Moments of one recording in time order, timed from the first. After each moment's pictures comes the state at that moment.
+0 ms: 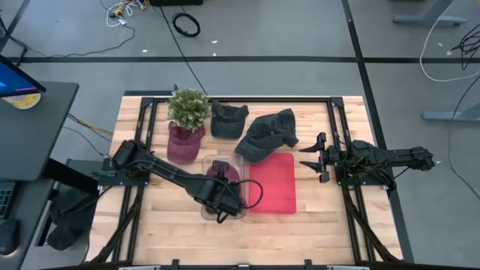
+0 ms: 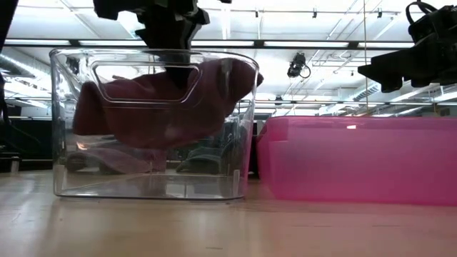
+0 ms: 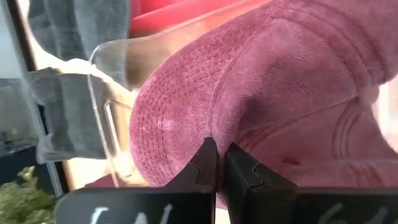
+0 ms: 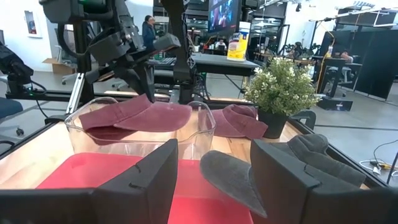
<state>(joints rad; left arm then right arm) -0.40 1.96 1.71 -1.23 -0.50 -0.19 0.06 0.03 0.02 0.03 0.08 -0.09</state>
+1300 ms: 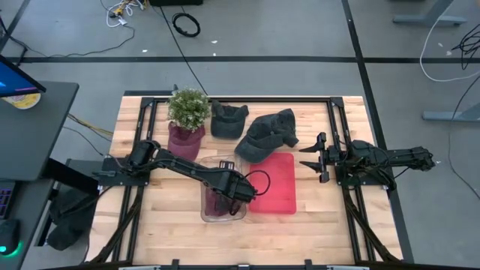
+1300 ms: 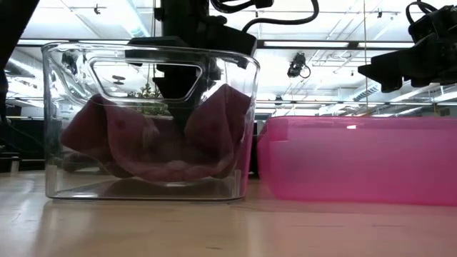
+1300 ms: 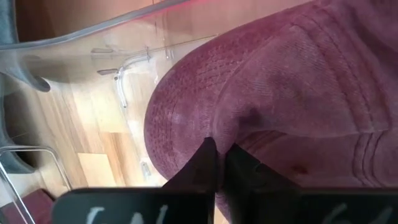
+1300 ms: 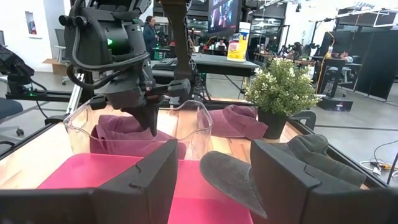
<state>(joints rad) -0.28 2.10 1.71 -1.16 -0.26 -0.17 0.06 0.03 0.02 0.03 0.08 -0.09</state>
